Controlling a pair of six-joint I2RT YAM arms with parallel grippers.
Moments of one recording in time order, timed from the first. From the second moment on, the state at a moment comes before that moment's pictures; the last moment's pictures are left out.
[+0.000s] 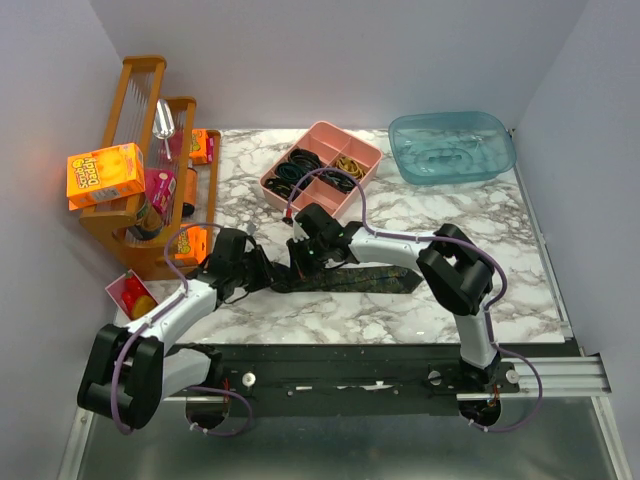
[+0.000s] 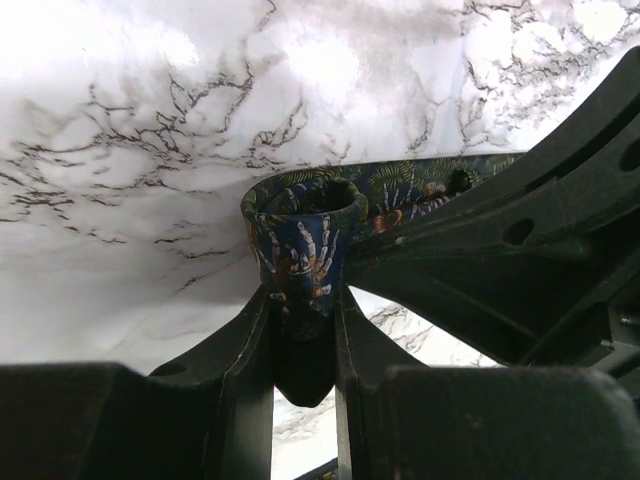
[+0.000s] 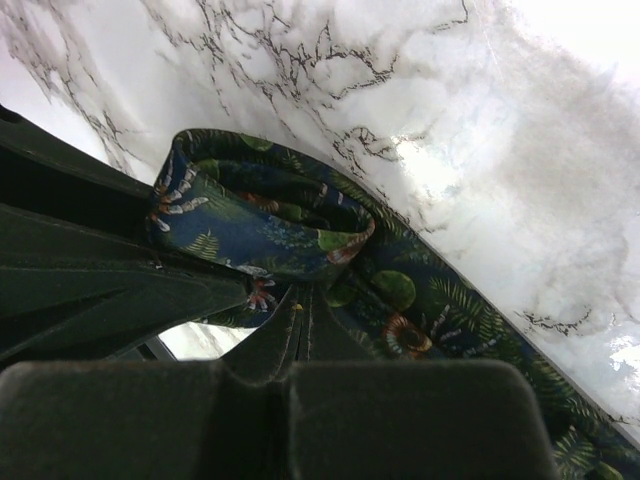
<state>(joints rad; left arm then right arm) -0.32 1.13 0.46 -0.15 0.28 -0.67 0.91 2.04 1.38 -0.23 -0.34 0.44</state>
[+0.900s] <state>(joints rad) -0.60 1.33 0.77 -0.50 -0.15 -0.61 0.91 2.10 1.46 -0.28 -0.34 0.44</state>
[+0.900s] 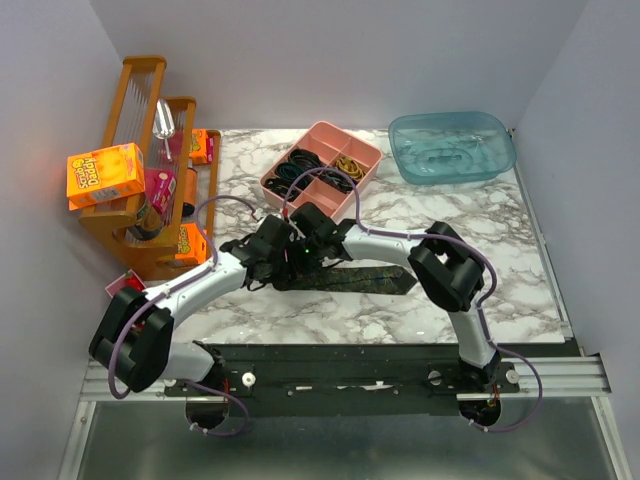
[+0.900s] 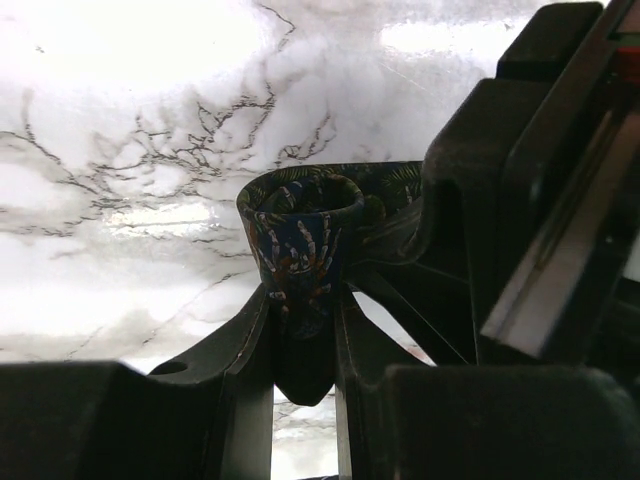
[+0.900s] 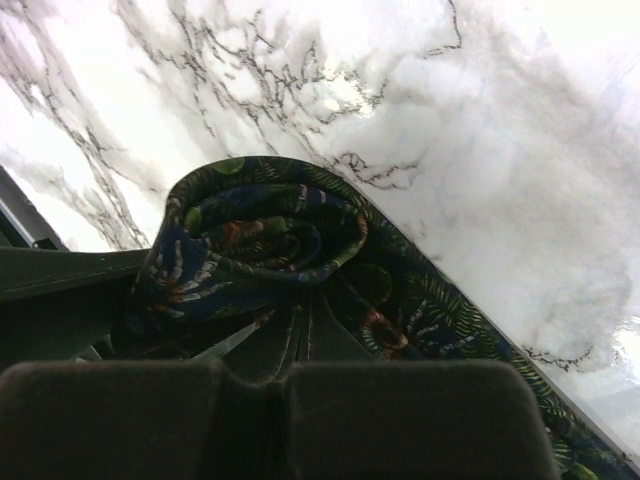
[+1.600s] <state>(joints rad) -0.66 1.41 0.87 -0.64 -0.35 -0.61 0.90 2.01 1.39 -0.29 -0.30 0.45</state>
